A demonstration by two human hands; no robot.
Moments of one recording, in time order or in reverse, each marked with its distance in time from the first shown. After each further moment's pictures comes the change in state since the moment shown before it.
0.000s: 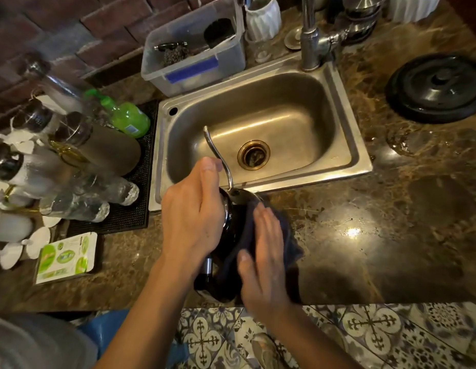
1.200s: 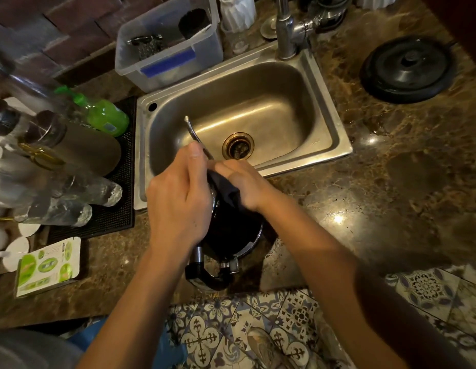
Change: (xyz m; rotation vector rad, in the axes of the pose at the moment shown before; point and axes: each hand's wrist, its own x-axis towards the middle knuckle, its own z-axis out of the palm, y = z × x) left_hand -0.003 -0.002 -0.001 0.061 0.011 0.037; right_hand 0.141 -0.015 -0.026 -0.074 -0.537 0.113
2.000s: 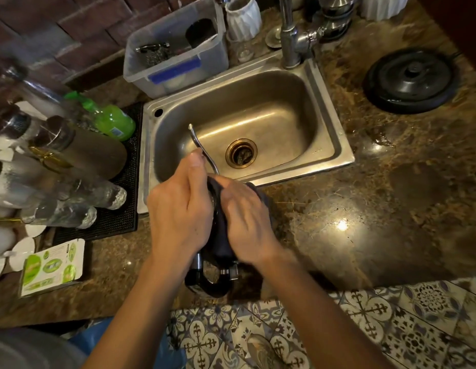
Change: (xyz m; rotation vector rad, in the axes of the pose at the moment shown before) left_hand 0.000 0.005 0.000 0.010 0.012 -0.024; right_hand -0.054 -0.015 0.038 0.060 0.387 -0.160
